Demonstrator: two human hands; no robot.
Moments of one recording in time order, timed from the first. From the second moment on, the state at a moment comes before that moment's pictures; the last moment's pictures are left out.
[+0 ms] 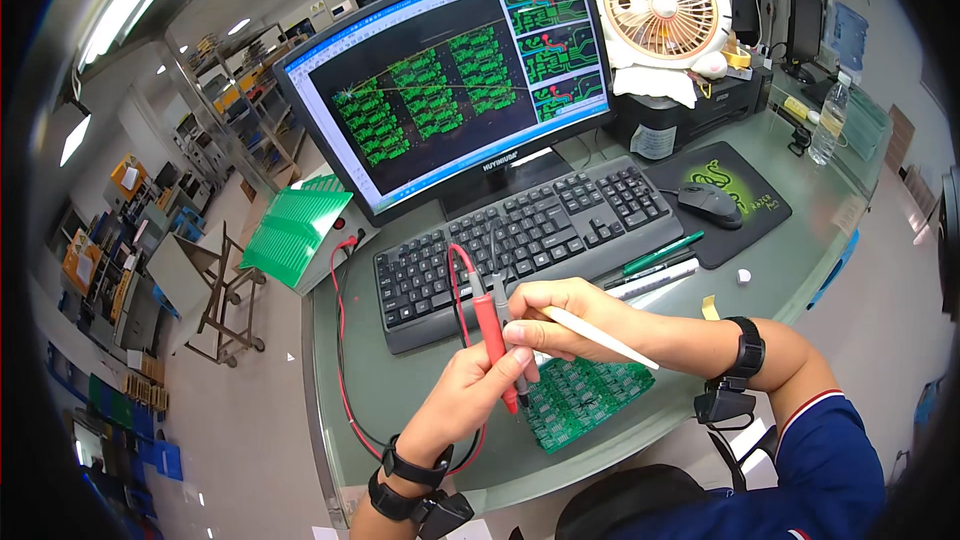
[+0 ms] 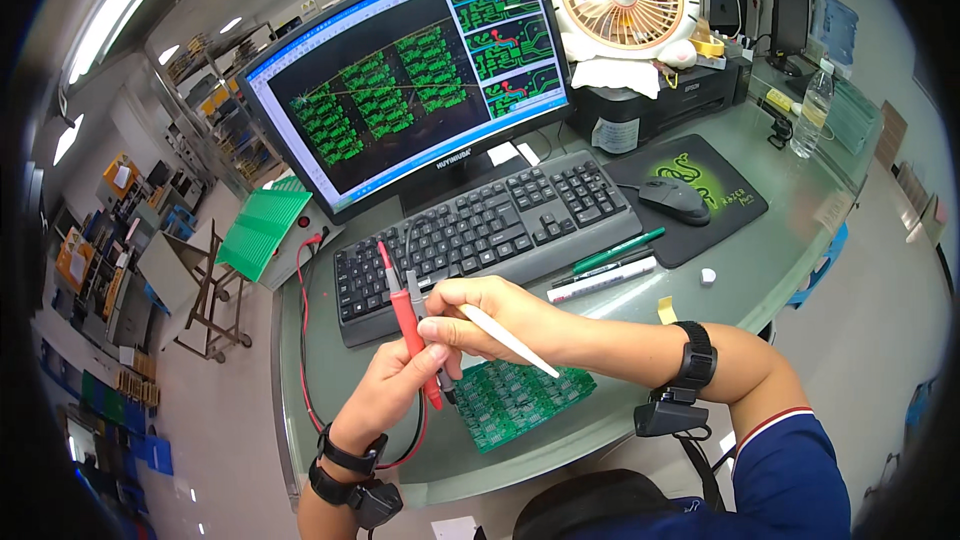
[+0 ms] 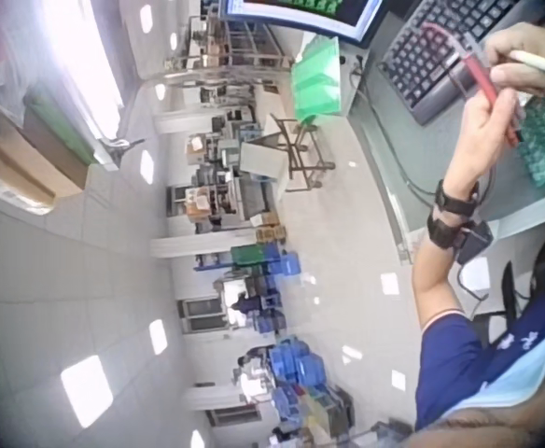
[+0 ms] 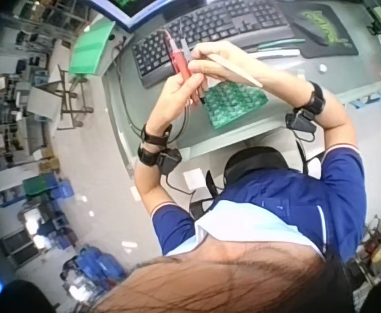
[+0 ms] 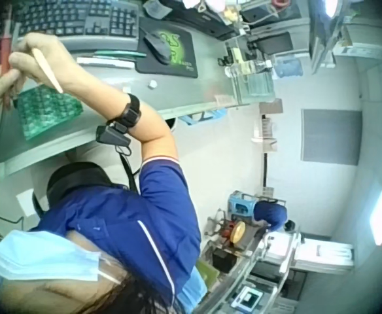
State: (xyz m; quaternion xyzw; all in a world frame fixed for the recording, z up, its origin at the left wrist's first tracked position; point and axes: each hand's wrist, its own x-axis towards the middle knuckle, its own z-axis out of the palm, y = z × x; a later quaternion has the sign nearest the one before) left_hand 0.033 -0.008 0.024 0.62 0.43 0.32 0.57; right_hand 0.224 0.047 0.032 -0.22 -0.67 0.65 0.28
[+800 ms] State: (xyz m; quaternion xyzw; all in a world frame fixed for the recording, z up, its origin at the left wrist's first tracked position) left_hand -0.010 -0.003 -0.017 0.52 0.40 0.45 0.60; right_hand 0.243 0.051 0.005 -0.28 -0.64 0.68 0.22
